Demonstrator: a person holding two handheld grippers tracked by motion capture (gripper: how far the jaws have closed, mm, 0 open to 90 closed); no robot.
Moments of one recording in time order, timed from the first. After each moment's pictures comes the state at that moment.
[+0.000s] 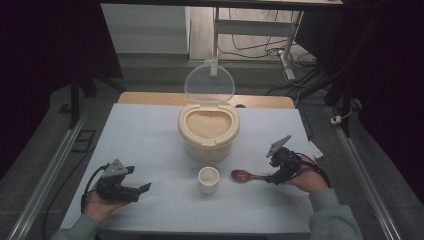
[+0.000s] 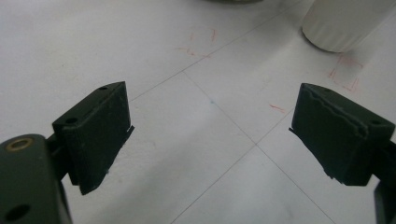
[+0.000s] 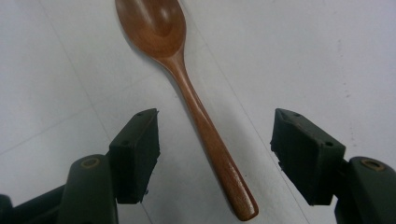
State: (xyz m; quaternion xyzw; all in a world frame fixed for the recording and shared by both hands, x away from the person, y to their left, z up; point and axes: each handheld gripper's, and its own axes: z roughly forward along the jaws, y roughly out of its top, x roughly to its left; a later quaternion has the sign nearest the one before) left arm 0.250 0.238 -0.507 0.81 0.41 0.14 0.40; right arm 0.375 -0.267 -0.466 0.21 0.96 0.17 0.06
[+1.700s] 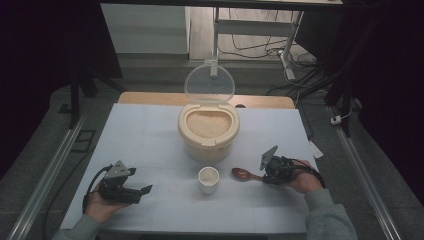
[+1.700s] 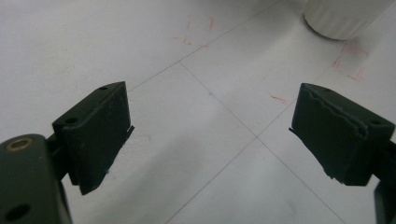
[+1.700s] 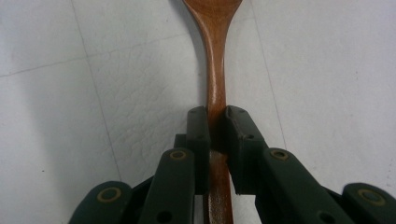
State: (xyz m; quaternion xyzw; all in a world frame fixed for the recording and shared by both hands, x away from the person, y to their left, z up) left arm 0.251 0.235 -0.514 0.81 0.41 0.13 0.39; right arm 0.370 -0.256 -0.490 0.09 0.99 0.12 0.07
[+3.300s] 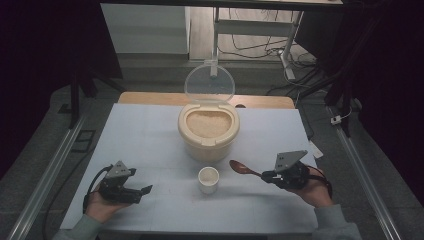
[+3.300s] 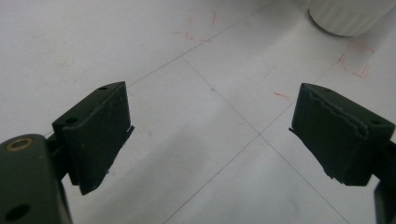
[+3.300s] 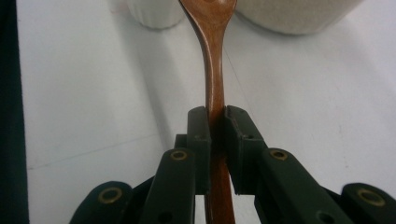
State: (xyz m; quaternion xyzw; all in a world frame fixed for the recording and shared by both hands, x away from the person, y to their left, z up) left arm 0.252 0.235 -0.516 0.81 0.42 0.13 0.38; right arm 0.322 -0.271 -0.438 0.09 0.94 0.30 0.11
